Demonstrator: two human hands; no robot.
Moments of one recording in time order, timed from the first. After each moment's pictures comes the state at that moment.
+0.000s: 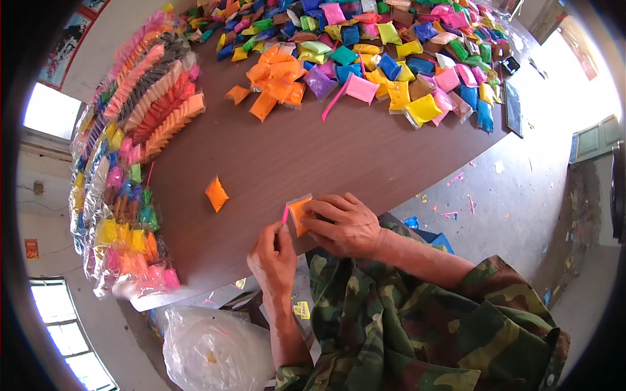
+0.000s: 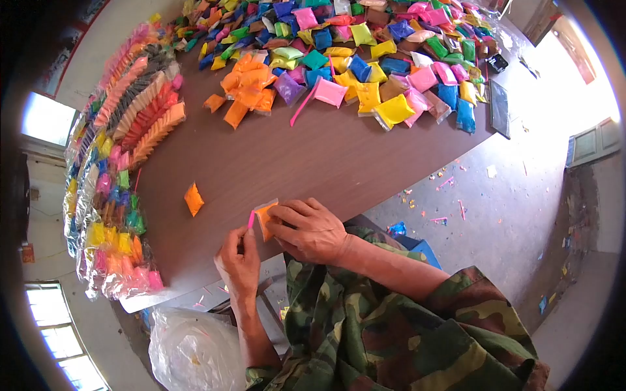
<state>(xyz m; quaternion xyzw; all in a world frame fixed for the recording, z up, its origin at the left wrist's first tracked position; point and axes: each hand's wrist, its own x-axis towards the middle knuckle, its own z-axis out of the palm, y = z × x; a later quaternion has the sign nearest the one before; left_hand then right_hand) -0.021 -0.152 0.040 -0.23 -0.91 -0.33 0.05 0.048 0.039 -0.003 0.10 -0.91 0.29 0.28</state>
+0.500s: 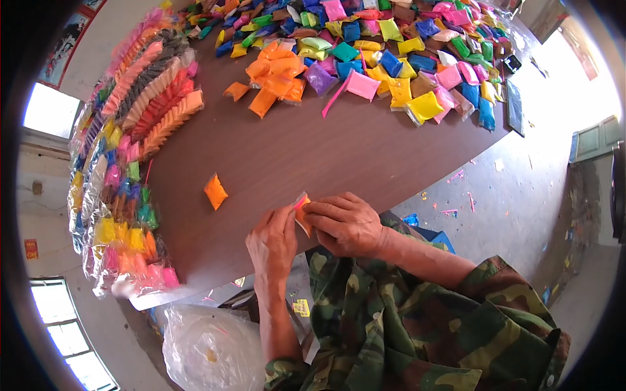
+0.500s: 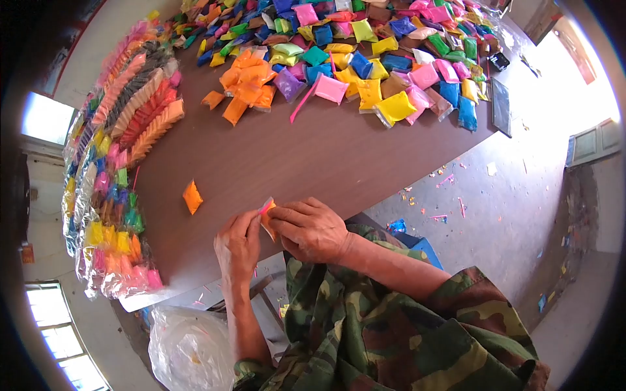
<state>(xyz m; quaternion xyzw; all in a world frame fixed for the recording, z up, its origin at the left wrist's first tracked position) -0.049 -0.139 0.054 -0.34 -0.90 -0.26 0.04 0.045 0.038 -0.006 0.10 -0.88 0.33 0.32</state>
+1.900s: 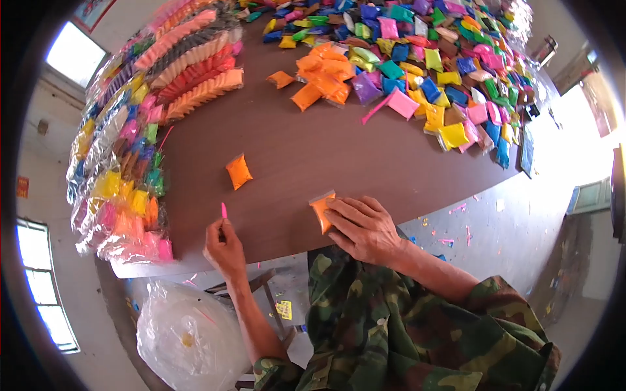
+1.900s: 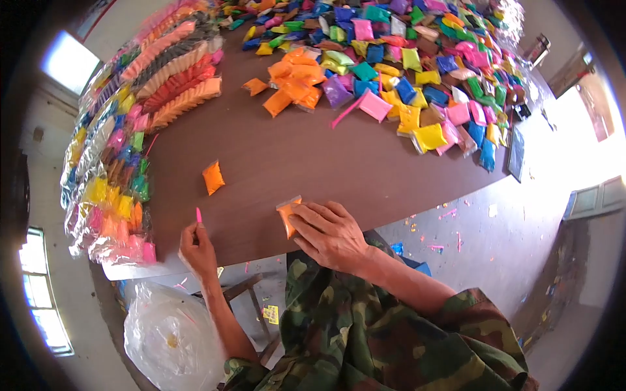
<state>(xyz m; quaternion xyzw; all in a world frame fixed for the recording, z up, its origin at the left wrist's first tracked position) -0.085 -0.271 -0.001 -0.05 -0.91 -0.32 0.25 0.042 0.033 0.009 0.12 -0.92 0.27 0.27</state>
